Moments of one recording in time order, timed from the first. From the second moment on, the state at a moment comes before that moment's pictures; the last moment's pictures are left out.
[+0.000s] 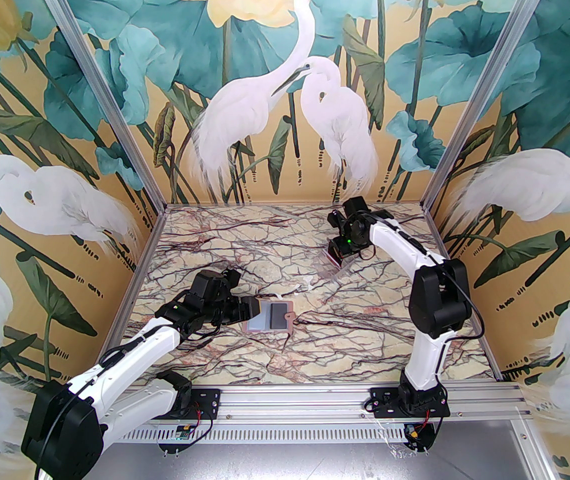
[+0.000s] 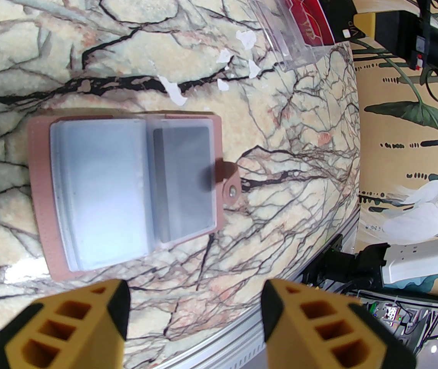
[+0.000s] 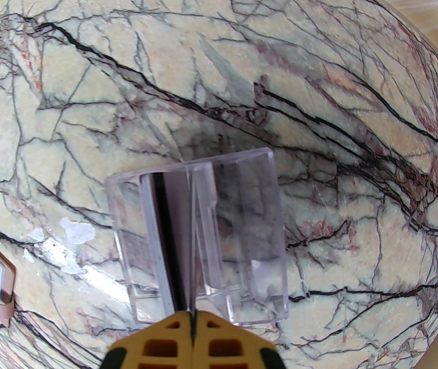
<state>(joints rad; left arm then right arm) -0.43 1.04 0.59 -0.44 0.45 -0.66 0.28 1.90 1.59 -0.89 -0.13 -0.14</state>
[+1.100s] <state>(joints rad) -0.43 1.05 0.59 -0.44 0.45 -0.66 0.29 2.04 1.65 -0.87 -0.03 -0.26</state>
